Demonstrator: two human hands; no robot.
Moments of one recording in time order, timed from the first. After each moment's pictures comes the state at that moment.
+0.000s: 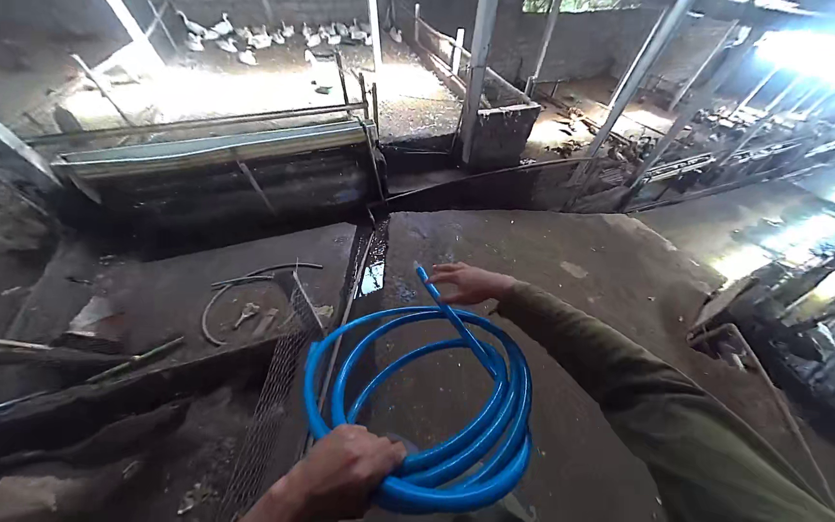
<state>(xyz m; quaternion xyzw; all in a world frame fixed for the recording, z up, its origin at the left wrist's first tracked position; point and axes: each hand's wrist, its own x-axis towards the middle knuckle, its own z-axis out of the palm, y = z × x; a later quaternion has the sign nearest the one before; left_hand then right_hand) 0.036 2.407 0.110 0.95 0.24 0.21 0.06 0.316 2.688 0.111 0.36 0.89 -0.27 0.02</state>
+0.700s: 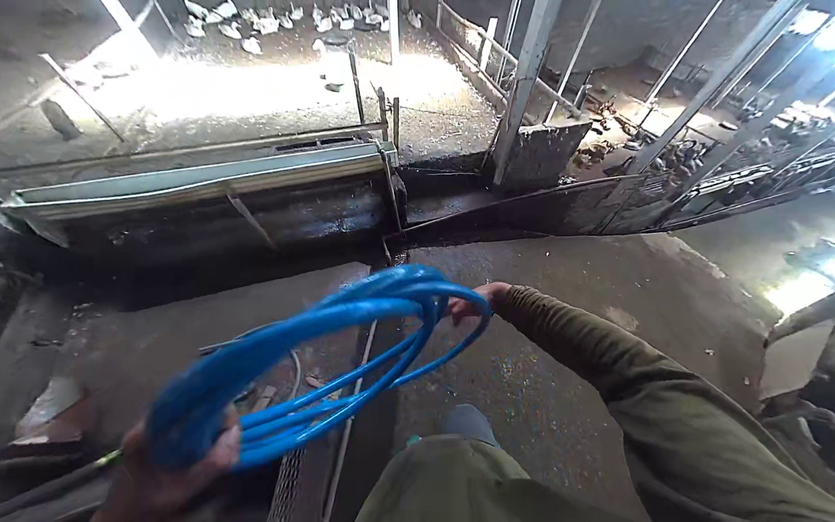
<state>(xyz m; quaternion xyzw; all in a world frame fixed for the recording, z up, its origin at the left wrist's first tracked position) -0.228 2.894 0.173 0.67 0.49 0.50 0.26 0.180 3.194 0.096 0.21 0.71 -0.67 0.06</state>
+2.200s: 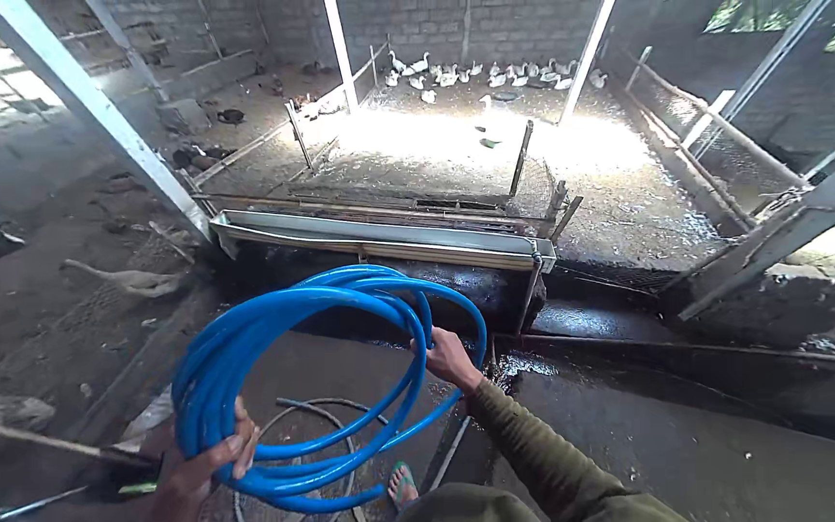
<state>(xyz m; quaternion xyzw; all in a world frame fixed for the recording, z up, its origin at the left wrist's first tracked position) -0.522 3.256 0.148 0.45 0.46 0.69 0.32 -0.304 3.581 0.089 0.33 0.83 -0.42 -0.12</state>
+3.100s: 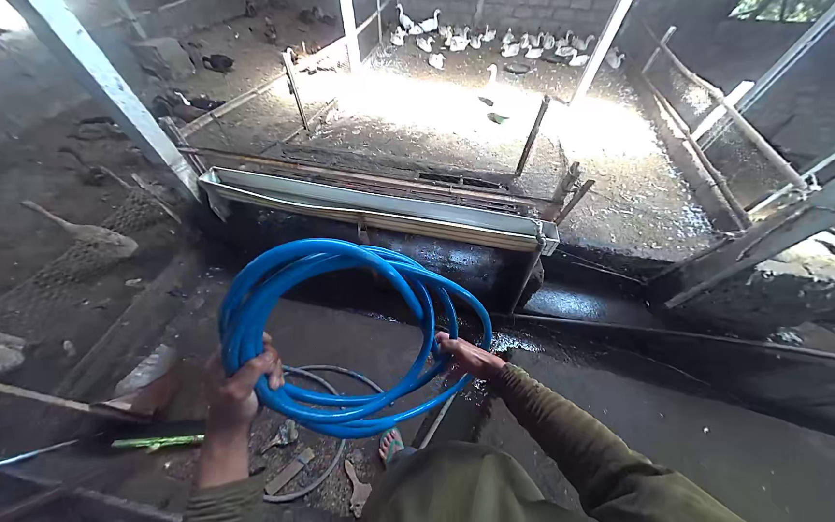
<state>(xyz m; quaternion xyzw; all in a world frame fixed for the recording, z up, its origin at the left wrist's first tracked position) -0.523 3.298 0.120 0.32 0.56 0.74 0.16 -0.265 3.581 0.027 0.32 0.64 -0.69 0.10</state>
